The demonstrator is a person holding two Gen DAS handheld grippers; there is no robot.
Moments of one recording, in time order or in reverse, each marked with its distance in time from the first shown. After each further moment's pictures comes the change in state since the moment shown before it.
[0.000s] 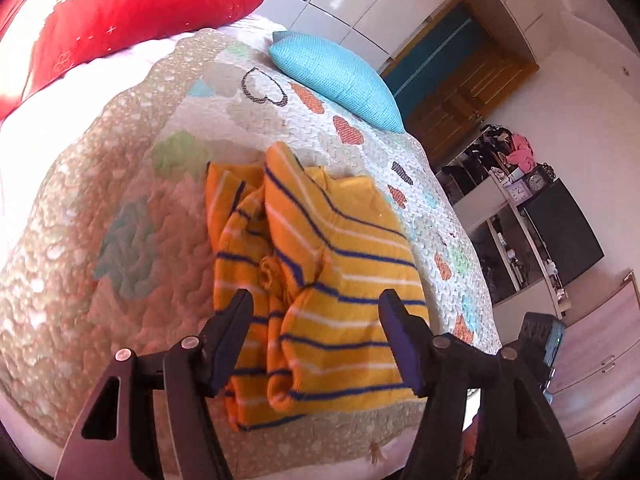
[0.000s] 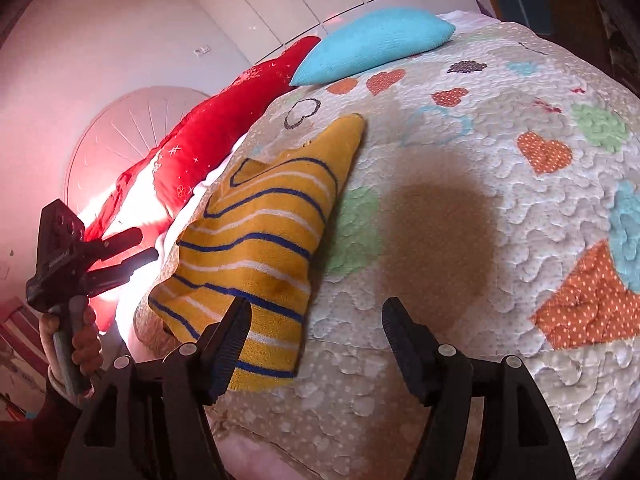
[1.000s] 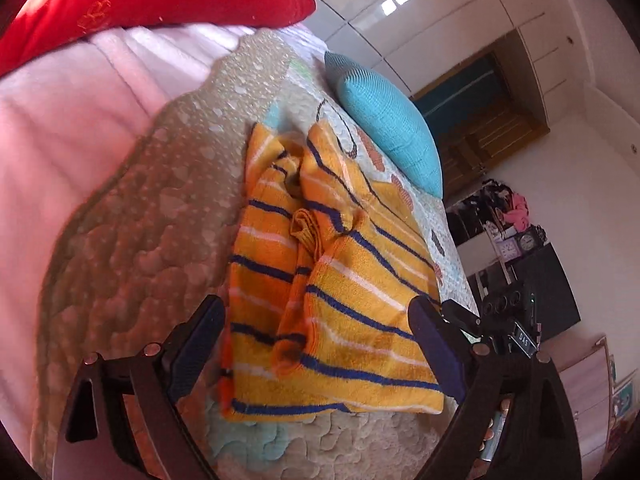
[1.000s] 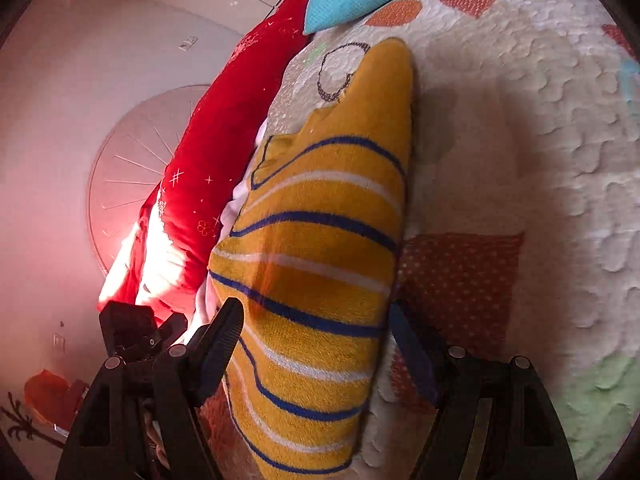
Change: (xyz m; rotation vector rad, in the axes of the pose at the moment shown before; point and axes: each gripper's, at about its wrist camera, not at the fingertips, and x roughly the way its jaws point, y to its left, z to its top) left arm 0.050 0.157 0.084 -0.192 -0.029 -0.118; right arm 0.229 0.055 0.121 0.222 0.207 0.246
